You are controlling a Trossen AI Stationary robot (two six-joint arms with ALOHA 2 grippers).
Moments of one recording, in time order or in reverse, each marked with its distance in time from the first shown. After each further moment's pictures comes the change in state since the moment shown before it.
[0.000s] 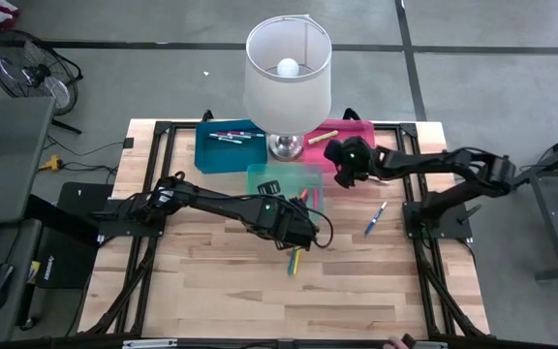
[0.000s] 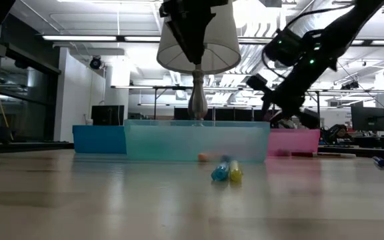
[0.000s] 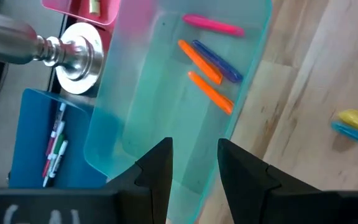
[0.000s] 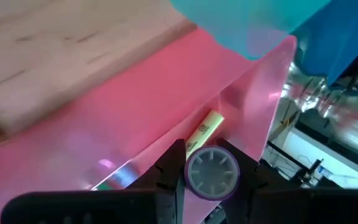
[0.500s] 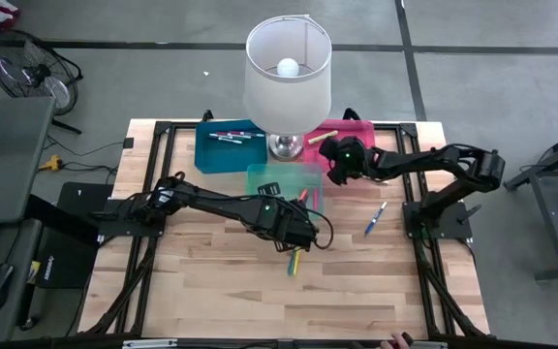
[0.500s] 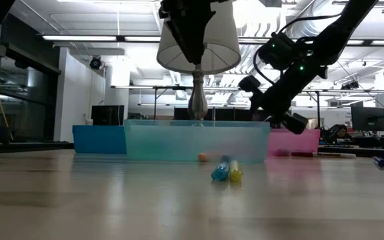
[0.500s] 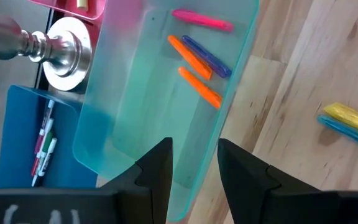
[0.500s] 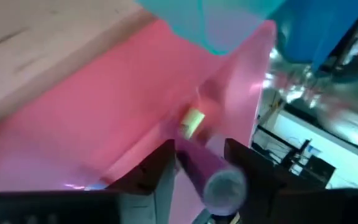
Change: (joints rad) left arm -0.002 0.000 0.000 0.002 0.040 -0.005; right arm -0.001 0.108 0.016 0.172 0.046 0.033
